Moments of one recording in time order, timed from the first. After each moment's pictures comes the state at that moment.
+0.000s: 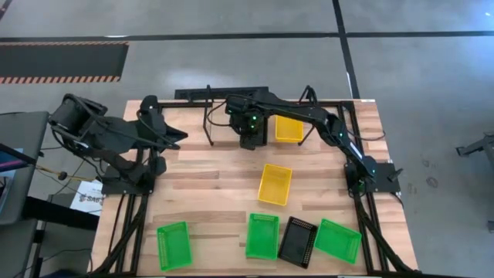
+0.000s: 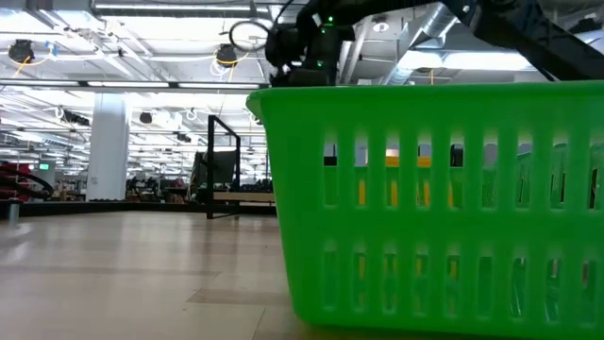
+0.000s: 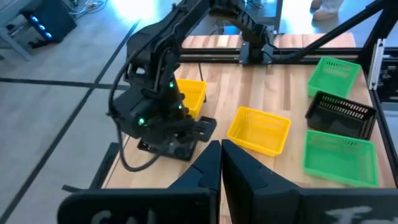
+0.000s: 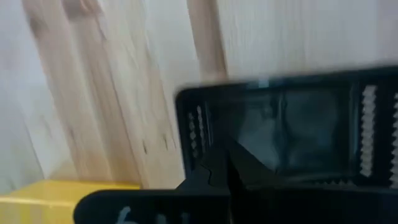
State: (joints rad) left arm -0.41 1.45 2.30 -1.57 -0.62 -0.29; right arm -0.31 2.31 2.32 -1.40 -0.07 -0.12
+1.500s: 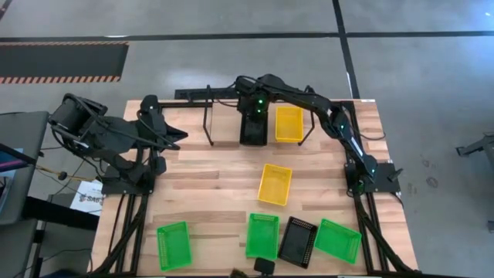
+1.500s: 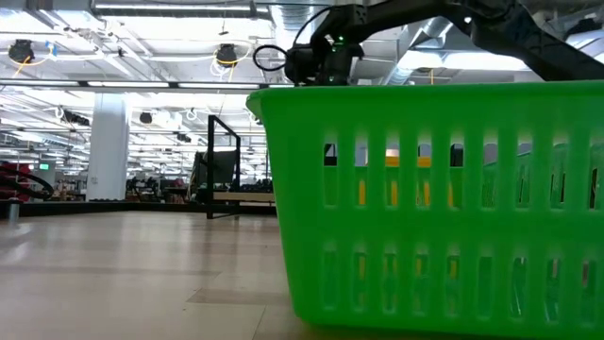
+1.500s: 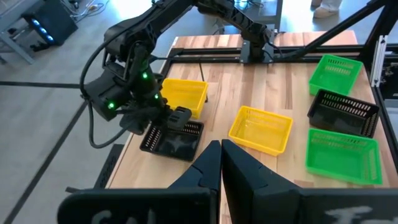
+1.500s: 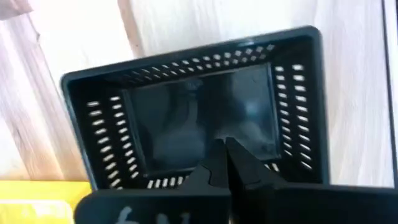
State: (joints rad) left arm -0.41 1.45 2.30 -1.57 -0.62 -0.27; right arm -0.47 2.31 2.32 -1.37 -0.08 -0.20
